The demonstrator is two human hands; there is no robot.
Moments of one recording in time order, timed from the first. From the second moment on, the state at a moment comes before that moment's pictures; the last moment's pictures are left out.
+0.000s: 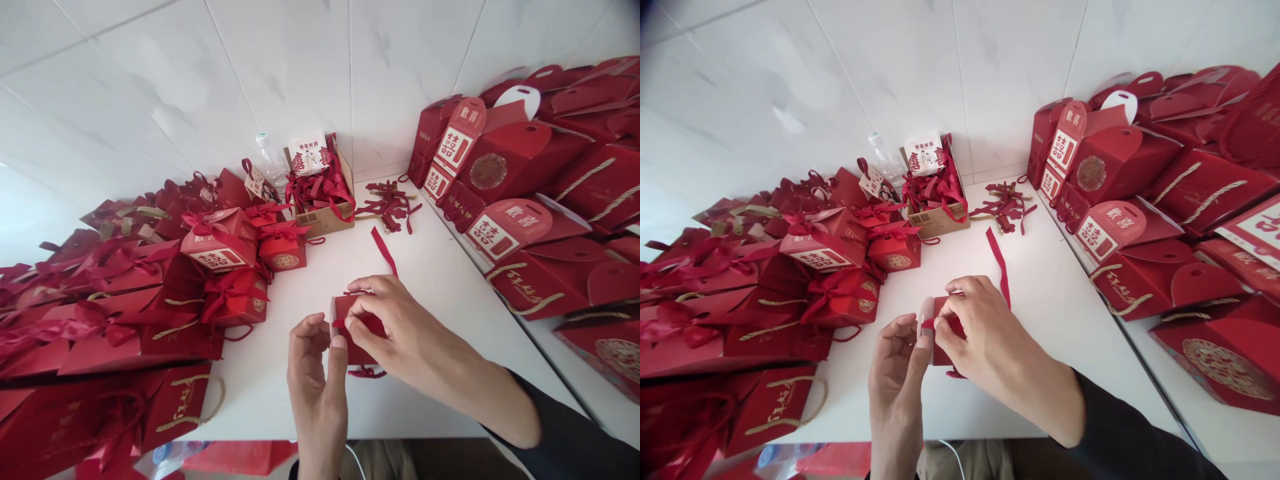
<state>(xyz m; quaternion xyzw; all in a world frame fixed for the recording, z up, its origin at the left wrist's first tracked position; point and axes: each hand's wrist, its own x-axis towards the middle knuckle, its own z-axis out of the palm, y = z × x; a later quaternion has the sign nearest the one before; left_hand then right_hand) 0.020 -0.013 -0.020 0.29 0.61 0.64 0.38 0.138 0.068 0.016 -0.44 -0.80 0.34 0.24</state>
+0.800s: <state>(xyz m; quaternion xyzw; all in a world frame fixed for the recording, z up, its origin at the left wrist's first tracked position) -0.060 -0.032 -0.061 0.00 0.55 0.71 0.45 0.211 0.052 -0.010 -0.50 -0.70 0.46 0.24</state>
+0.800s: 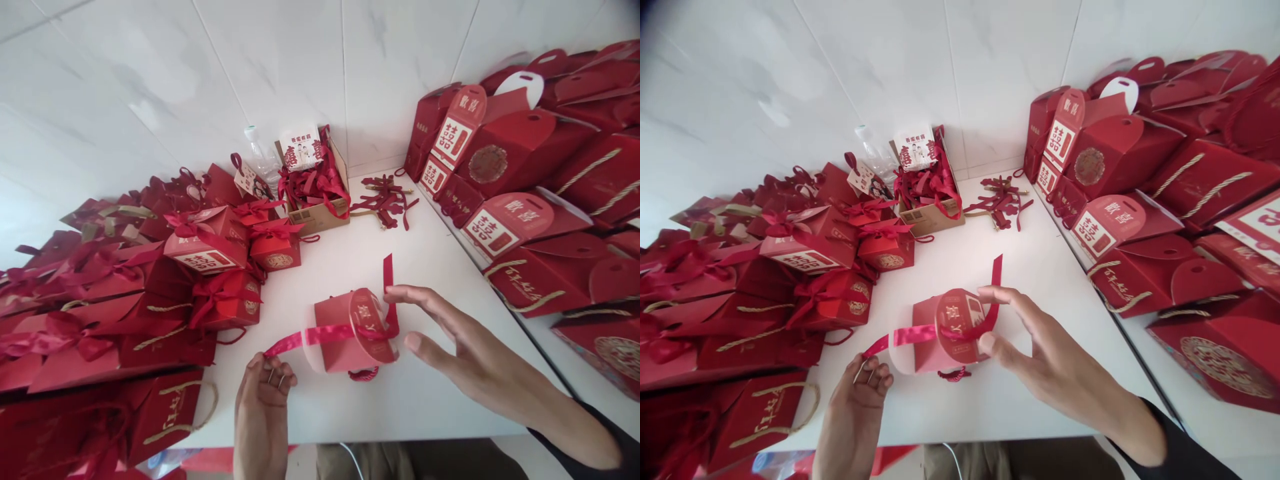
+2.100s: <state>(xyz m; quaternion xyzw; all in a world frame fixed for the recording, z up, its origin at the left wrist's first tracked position) 0.016 0.007 -0.028 0.22 0.54 0.70 0.41 0.188 0.038 -0.017 -0.50 -0.77 0.20 0.35</state>
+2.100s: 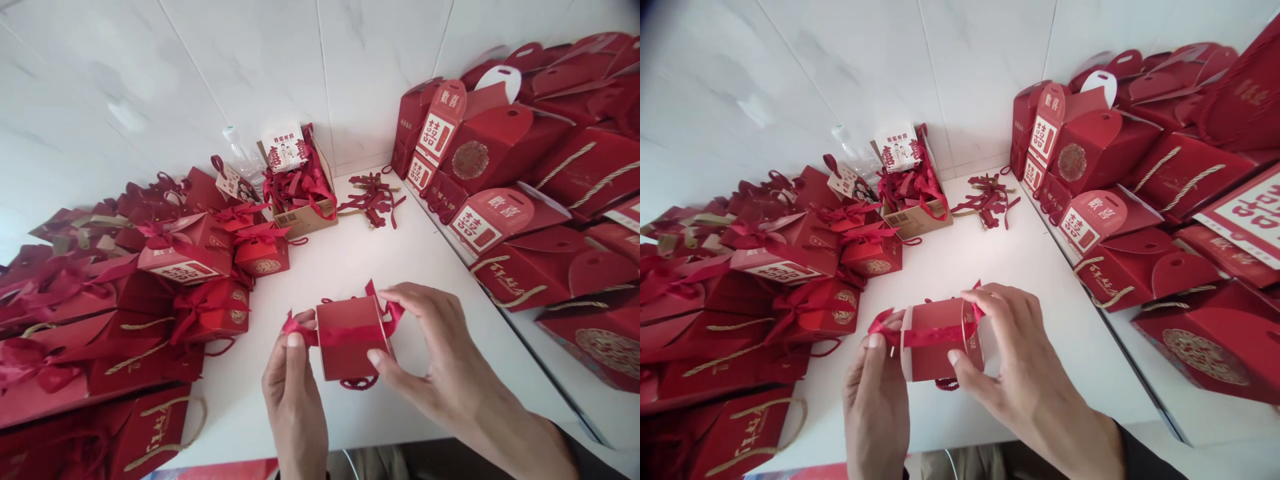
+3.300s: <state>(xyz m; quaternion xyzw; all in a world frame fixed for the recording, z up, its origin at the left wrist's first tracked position) 0.011 -0.005 -0.030 0.20 0.58 0.68 0.41 0.225 0.038 -0.022 -0.61 -0.58 0.49 0.25</state>
